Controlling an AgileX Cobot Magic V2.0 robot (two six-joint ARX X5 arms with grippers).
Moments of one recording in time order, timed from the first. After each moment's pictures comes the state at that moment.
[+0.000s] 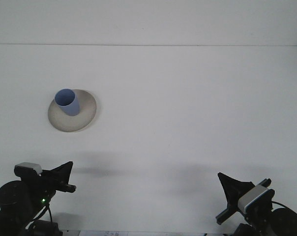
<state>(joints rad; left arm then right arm) -0.14 0.32 0.65 -0.60 0.25 -0.30 0.82 0.19 0.69 -0.75 0.21 0.11</state>
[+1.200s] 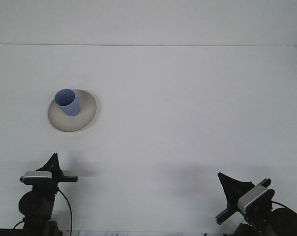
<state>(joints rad) -0.02 0.00 0.03 0.00 -0.09 0.10 0.82 0.19 0.69 -0.75 0.21 0.11</state>
